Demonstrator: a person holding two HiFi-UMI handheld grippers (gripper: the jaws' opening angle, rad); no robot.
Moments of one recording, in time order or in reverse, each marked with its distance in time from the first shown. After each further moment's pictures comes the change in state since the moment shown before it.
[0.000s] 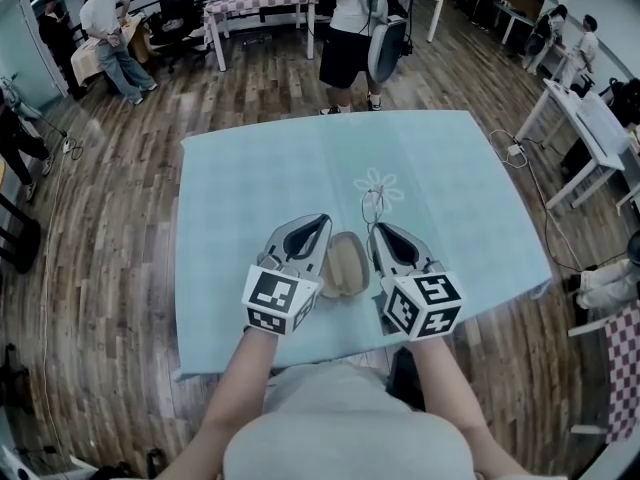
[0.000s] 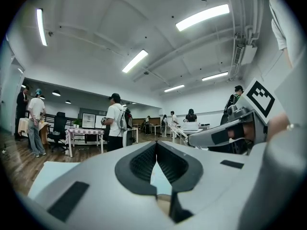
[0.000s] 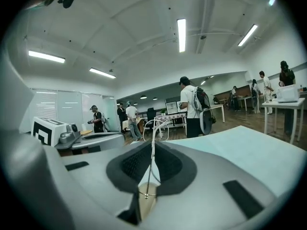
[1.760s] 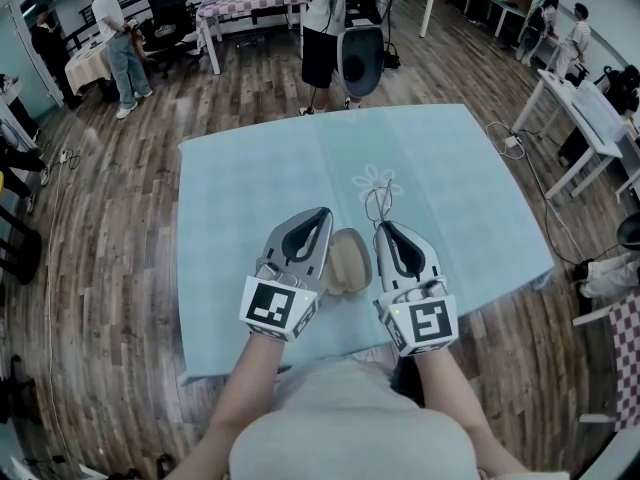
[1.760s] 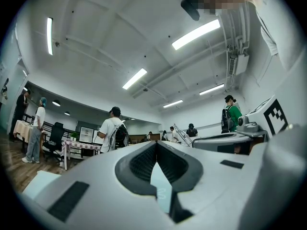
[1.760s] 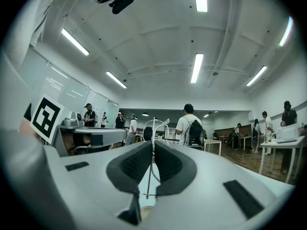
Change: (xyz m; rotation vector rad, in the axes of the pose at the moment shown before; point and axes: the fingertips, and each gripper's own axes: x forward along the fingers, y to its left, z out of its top) left arm -0.016 -0.008 0.038 0.012 -0.214 -0.008; right arm -0.031 0.020 0.030 -0.292 -0.280 -0.056
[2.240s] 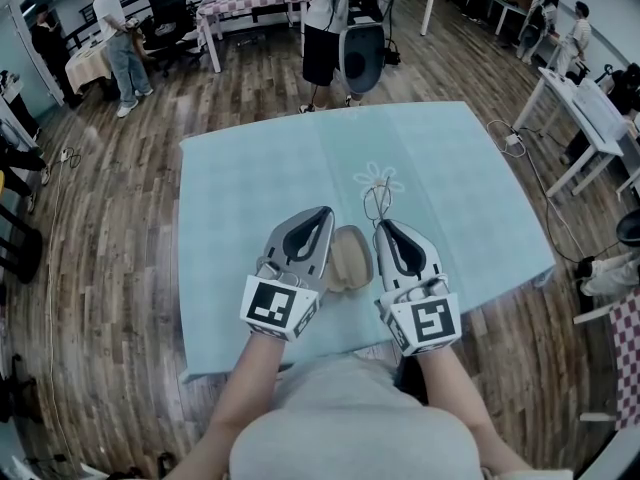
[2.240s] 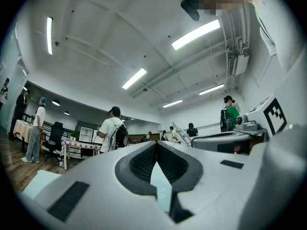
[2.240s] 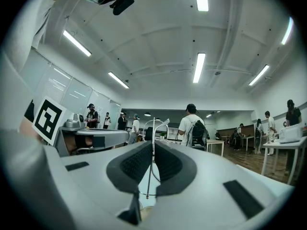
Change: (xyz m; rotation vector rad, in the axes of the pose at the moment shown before) left arm -0.003 -0.004 0.003 -0.003 0.001 -0.005; right arm -0.003 0.005 0.007 -0.005 -0.003 0.028
